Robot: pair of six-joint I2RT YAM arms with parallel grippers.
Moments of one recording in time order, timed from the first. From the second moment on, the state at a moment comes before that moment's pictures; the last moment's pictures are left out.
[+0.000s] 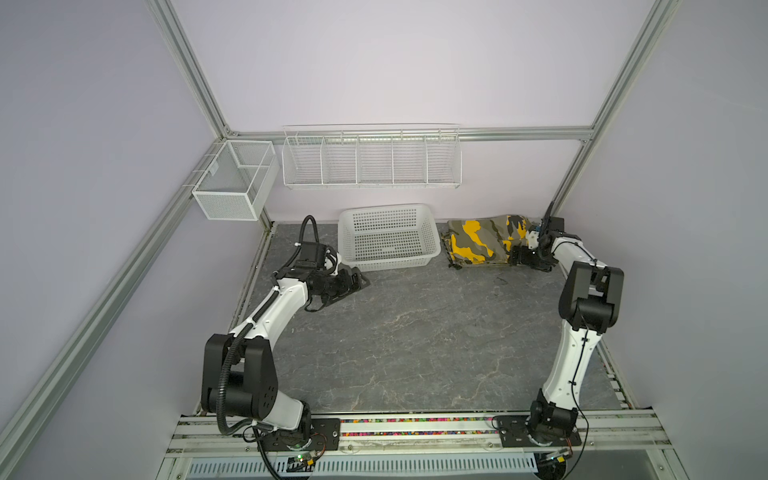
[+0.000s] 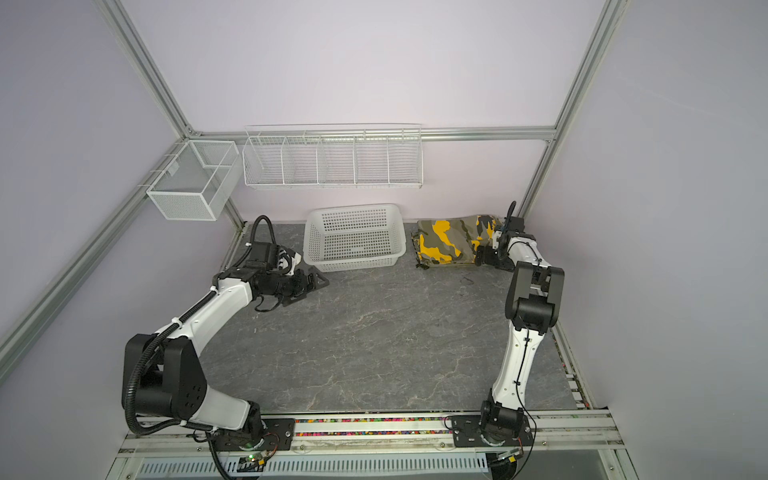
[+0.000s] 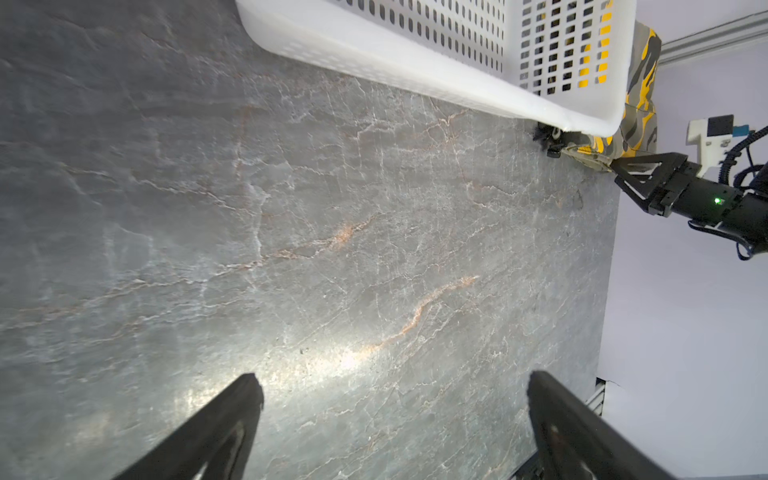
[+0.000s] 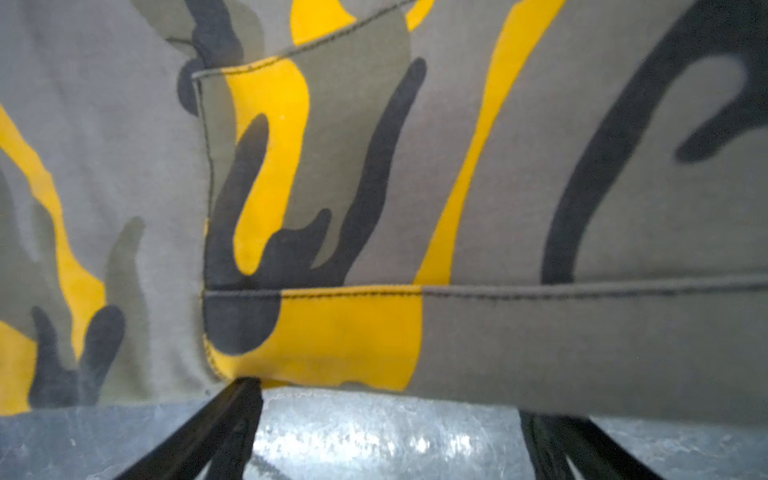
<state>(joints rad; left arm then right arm) -0.17 1.50 1.09 -0.60 0.51 -0.44 -0.22 2.20 1.72 -0.67 -0.20 -0.03</state>
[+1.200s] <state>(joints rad) 0.05 1.48 0.56 0.46 0.05 -0.07 -0.03 1.54 0.38 0.70 -0.10 -0.03</state>
